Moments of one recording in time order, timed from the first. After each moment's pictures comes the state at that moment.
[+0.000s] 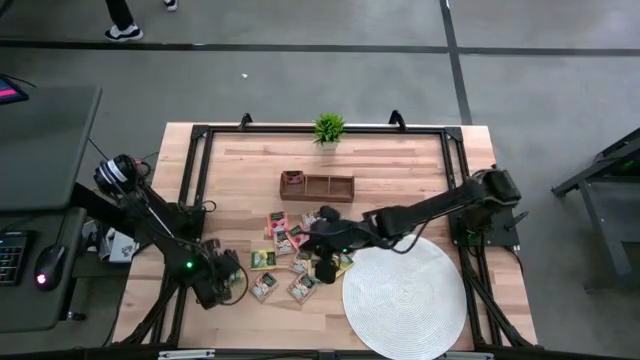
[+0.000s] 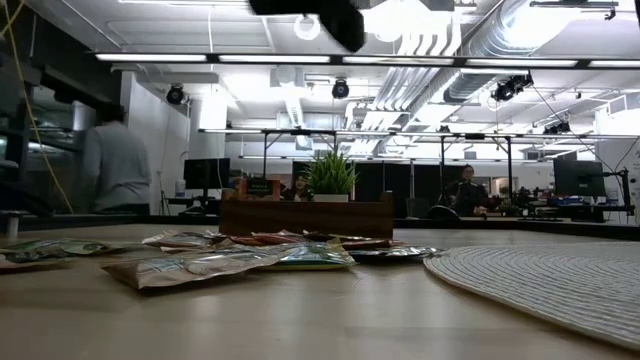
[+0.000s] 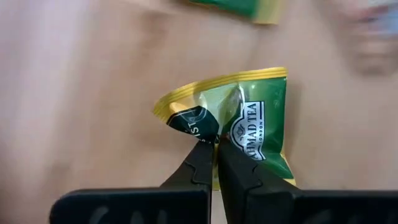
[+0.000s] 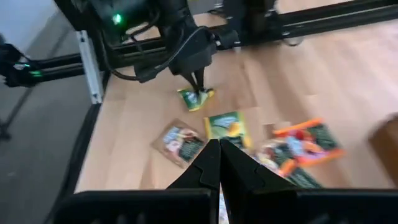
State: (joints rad) left arm -0.93 1.44 0.65 -0.76 -0.26 -1.25; right arm 0.28 1.76 1.38 -0.16 0.20 0.34
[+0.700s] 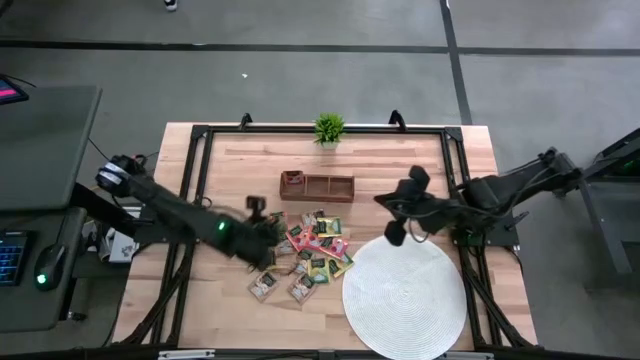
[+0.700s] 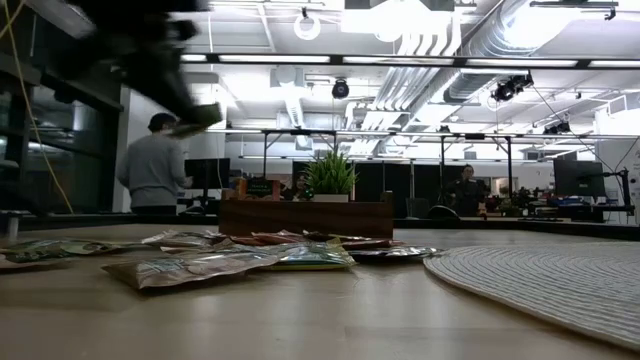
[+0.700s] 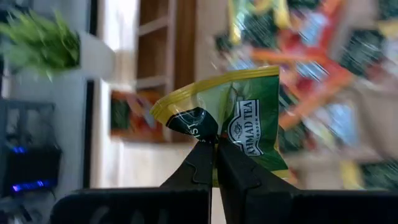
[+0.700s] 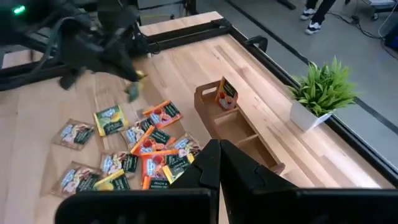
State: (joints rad) left arm -0.42 1.43 1.02 -0.82 -0.71 -0.15; right arm 0.39 1.15 1.17 -0.70 0.69 0.53
